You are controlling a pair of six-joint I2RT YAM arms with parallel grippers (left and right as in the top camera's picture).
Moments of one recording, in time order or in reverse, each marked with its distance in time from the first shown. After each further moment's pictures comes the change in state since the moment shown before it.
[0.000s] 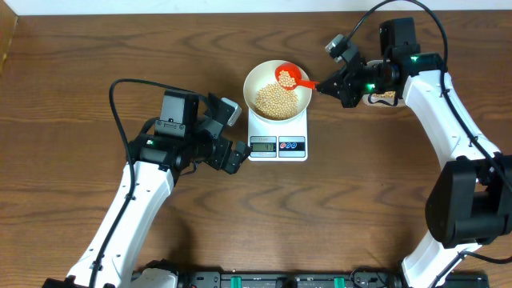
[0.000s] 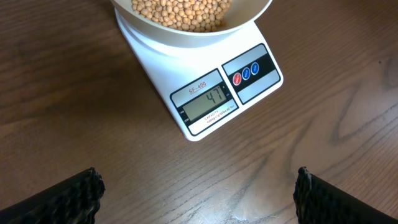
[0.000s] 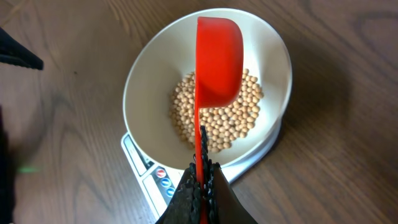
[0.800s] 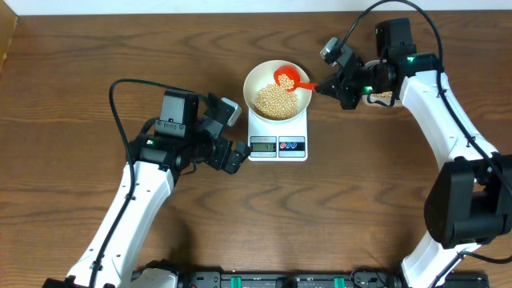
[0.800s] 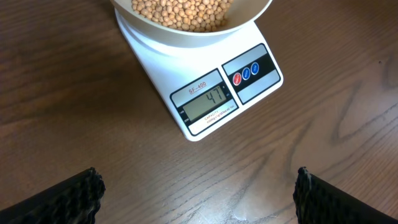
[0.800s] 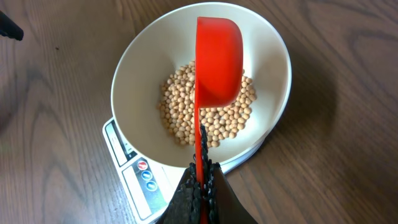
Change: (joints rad) left arm 0.000 0.000 0.000 0.000 0.000 0.000; right arm 0.017 0.000 0.000 -0.001 0.044 -0.122
